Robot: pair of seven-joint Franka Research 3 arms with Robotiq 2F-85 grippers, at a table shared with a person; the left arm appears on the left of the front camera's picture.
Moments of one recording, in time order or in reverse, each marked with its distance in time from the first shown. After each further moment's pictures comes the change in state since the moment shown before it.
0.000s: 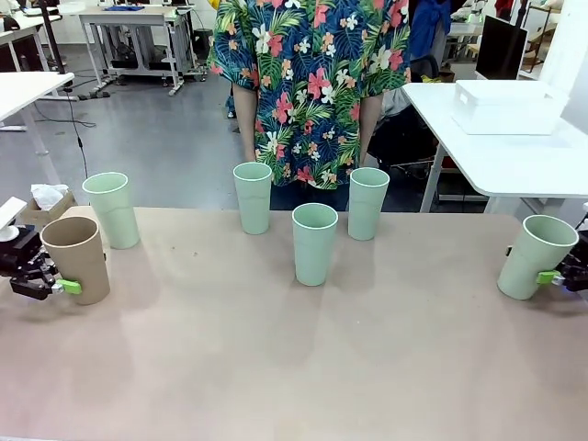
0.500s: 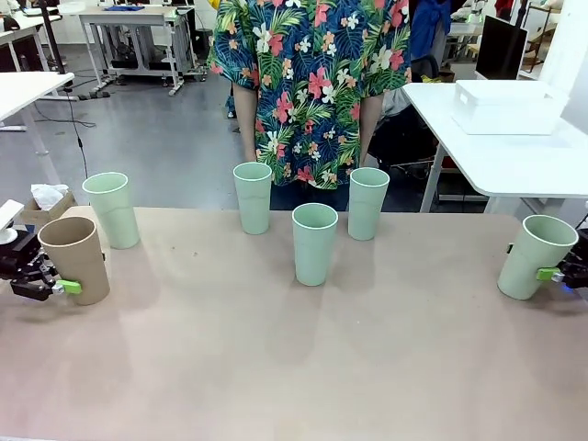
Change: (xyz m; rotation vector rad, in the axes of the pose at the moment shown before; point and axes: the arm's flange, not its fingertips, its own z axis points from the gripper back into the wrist) left arm -0.004 -0.001 0.002 0.021 -0.029 -0.009; right arm 0.002 0.000 0.001 -0.011 -0.014 0.006
